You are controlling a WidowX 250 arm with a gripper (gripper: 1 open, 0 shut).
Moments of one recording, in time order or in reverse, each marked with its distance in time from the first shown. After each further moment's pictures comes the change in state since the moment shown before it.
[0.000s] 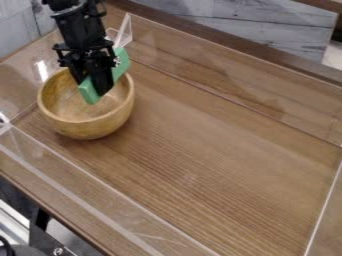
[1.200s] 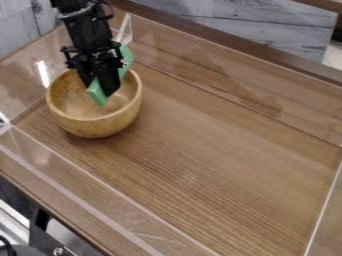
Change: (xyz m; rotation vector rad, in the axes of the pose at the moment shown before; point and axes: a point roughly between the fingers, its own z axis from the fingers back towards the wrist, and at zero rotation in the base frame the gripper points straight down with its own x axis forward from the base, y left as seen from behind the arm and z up) arm 0.011 0.000 -0.007 -0.017 0.013 0.007
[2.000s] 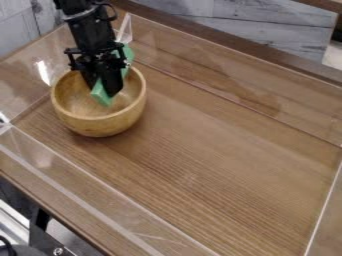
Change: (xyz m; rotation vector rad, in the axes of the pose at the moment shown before) arm 0.004 0.001 -0.003 -0.014 0.014 0.008
